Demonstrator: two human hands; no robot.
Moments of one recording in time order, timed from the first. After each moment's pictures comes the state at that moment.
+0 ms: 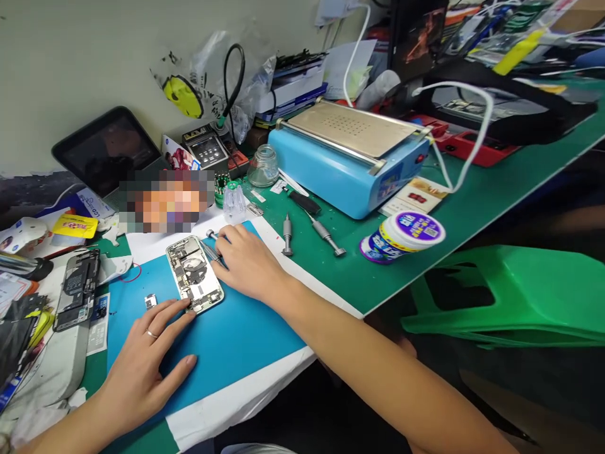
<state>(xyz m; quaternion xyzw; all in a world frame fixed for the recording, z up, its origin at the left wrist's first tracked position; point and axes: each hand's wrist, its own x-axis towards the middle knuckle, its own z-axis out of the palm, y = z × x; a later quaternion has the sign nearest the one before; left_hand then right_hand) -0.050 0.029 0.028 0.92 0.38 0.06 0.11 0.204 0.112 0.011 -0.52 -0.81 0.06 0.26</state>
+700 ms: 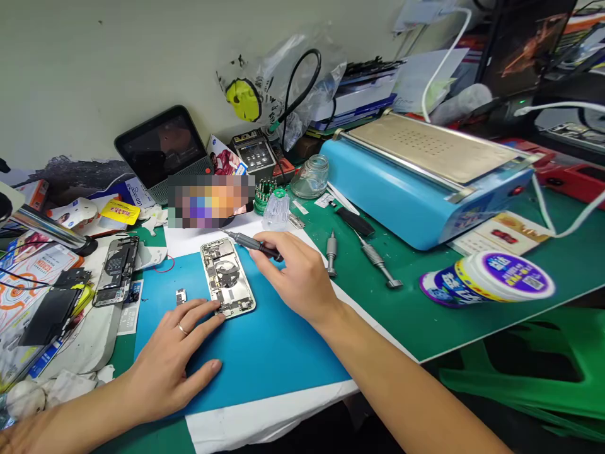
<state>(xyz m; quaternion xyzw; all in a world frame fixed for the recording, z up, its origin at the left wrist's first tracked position) -0.048 0.023 0.034 0.90 0.39 0.07 0.17 0.208 0.103 0.016 -0.49 -0.72 0.05 0.49</state>
